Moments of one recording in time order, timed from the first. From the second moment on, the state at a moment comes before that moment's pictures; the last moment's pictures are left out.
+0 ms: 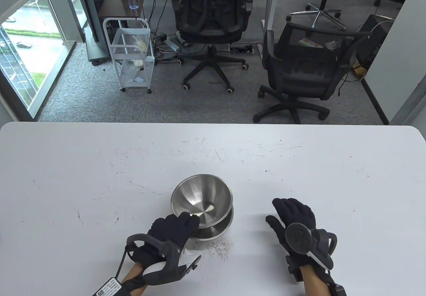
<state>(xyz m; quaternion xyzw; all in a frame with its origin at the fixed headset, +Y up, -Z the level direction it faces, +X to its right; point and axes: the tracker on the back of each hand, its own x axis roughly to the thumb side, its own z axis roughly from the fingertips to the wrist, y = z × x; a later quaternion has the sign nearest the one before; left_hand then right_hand) -0.118 -0.704 -0.259 0.24 -0.22 -0.23 0.92 0.214 -0.744 -0.303 0.05 -0.11 0.99 0.11</state>
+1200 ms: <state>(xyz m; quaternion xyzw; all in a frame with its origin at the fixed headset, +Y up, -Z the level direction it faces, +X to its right) -0.122 -0.732 -0.259 0.14 -0.23 -0.20 0.94 0.211 -0.746 -0.305 0.06 -0.09 0.99 0.11</state>
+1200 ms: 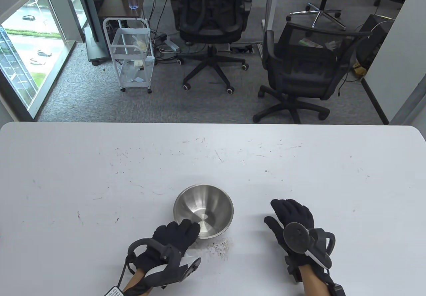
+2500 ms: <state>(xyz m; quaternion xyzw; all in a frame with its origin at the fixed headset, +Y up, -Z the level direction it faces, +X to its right) -0.254 -0.733 -0.278 0.16 -0.03 -0.07 0.98 0.193 -0.742 -0.296 0.09 -0.10 0.99 0.09</state>
